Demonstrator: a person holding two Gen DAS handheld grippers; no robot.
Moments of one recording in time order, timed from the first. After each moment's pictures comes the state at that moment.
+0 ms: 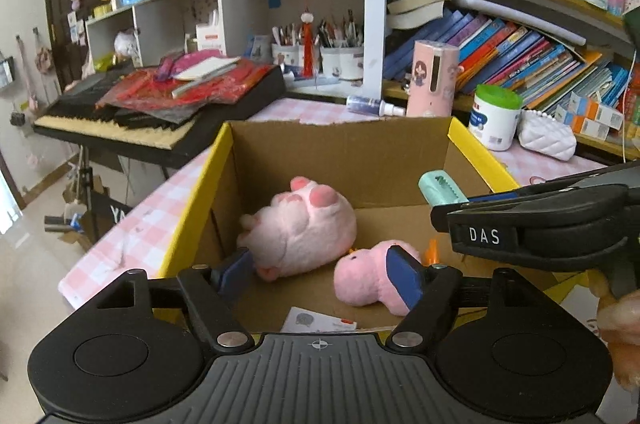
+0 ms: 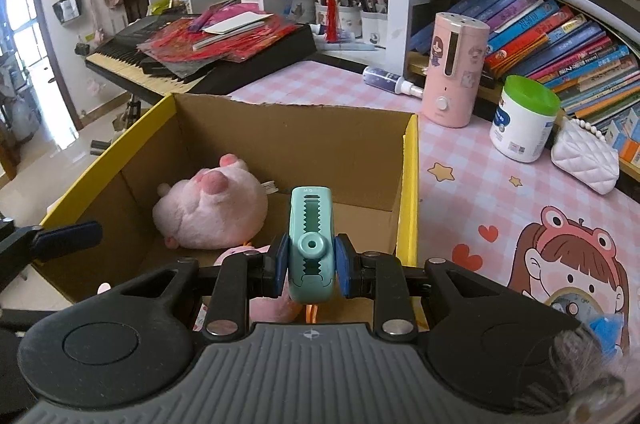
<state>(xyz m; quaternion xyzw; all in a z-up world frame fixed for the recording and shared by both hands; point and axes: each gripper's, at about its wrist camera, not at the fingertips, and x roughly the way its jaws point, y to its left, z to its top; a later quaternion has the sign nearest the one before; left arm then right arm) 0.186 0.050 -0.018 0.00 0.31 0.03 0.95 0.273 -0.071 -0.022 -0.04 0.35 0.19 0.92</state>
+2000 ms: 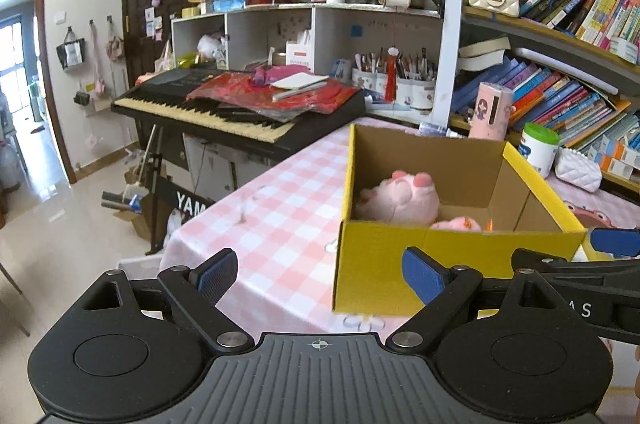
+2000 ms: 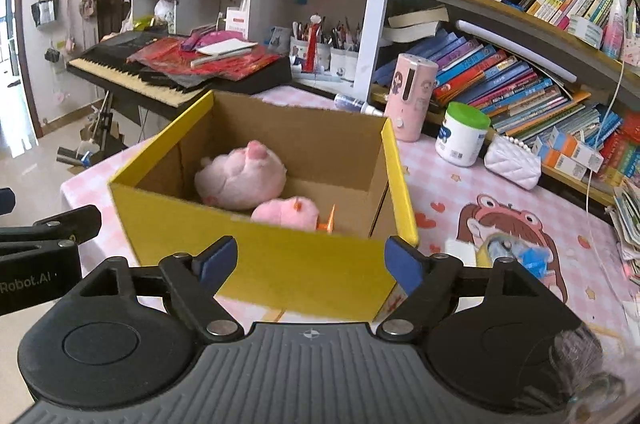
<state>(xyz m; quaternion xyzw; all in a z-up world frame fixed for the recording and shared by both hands) 0.065 0.114 0.003 -0.04 0.27 0.11 0.96 0.123 -0.037 -0.003 -0.09 0.29 0.11 0.95</state>
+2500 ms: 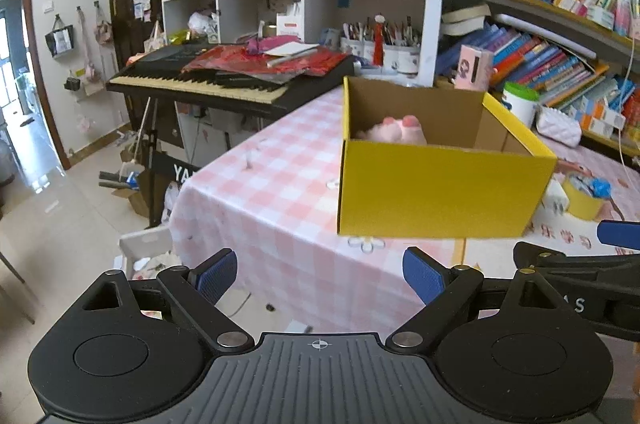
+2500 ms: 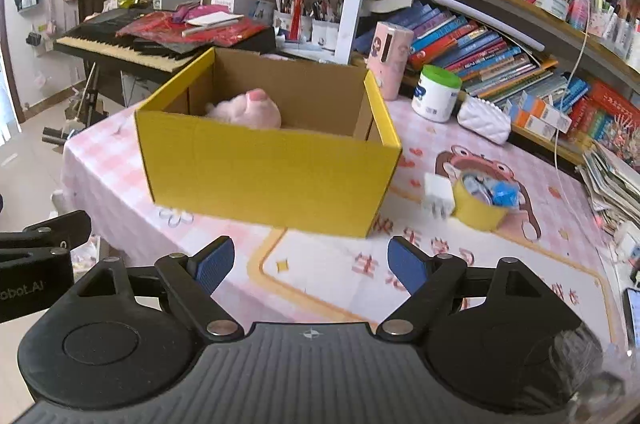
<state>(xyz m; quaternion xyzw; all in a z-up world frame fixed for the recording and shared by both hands) 0.008 0.112 -0.010 -0.03 0.31 0.09 0.95 0.050 -0.034 -0.021 -0.10 0.32 0.06 0.94</state>
